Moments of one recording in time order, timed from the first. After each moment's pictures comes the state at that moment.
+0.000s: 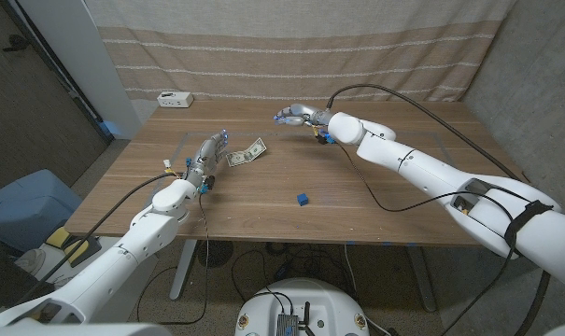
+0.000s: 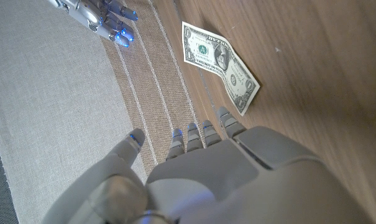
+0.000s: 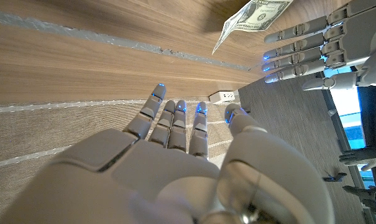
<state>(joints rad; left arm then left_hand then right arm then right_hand) 0.95 0.62 0.35 -1.44 -0.62 -0.19 0.05 0.11 0.11 0.63 0.10 0.19 -0.01 -0.01 0.19 0.17 -0.01 0.04 0.21 0.19 -0.05 0.05 0.18 0.17 -0.02 0.14 0.27 0.20 -0.28 -0.40 -0.92 -1.23 -0.23 0.01 0.15 0.51 0.19 0.48 -0.06 0.20 0.39 0.01 0.19 0.18 0.31 0.09 0.21 0.19 0.20 0.00 0.27 0.24 0.26 0.03 0.43 0.17</state>
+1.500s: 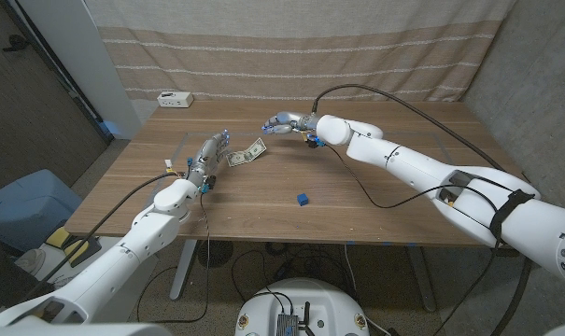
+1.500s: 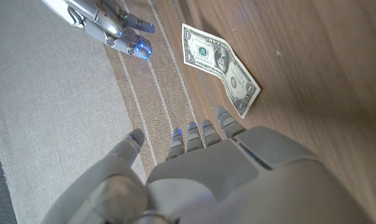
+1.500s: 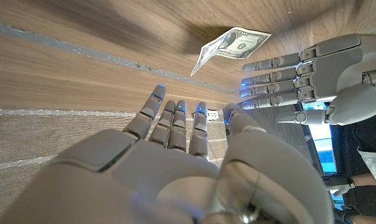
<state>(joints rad) 0.94 0.61 0.36 -1.43 -0.62 -0.19 0.05 0.11 0.11 0.63 0.10 0.19 -0.01 0.00 0.19 0.17 0.01 0.06 0.21 0.19 -0.05 0.06 0.18 0.17 0.00 0.06 0.27 0.20 -0.21 -0.32 -1.00 -1.10 -0.28 0.09 0.20 0.52 0.19 0.49 -0.06 0.20 0.39 0.00 0.19 0.18 0.31 0.09 0.21 0.19 0.20 0.00 0.27 0.24 0.27 0.03 0.41 0.17</state>
